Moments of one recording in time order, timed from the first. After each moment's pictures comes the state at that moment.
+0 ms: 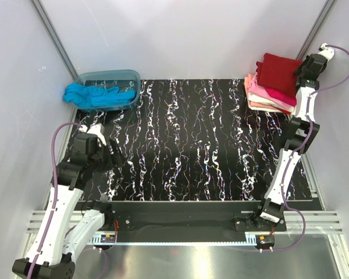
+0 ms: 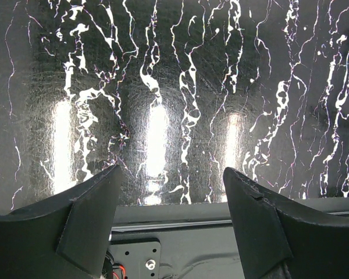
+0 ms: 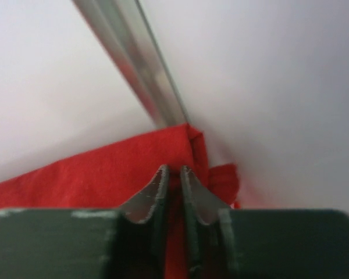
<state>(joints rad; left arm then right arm) -0.18 0.71 0.89 -1.00 0.05 -0.40 -0.39 2.68 2.65 -0.14 0.05 0.29</state>
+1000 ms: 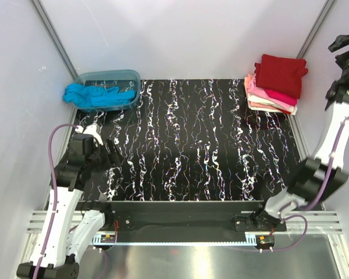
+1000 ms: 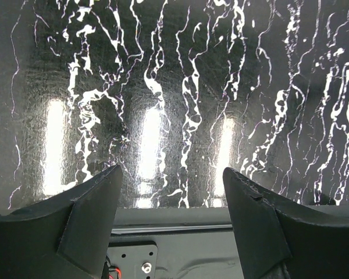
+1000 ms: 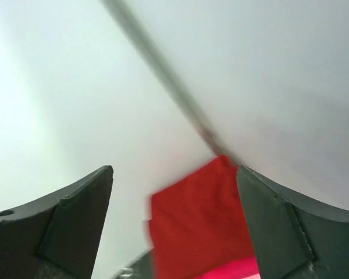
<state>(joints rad) -0.12 0.71 0.89 -0.99 0.08 -0.40 -0.51 1.69 1.83 -0.05 -0.03 0.52</state>
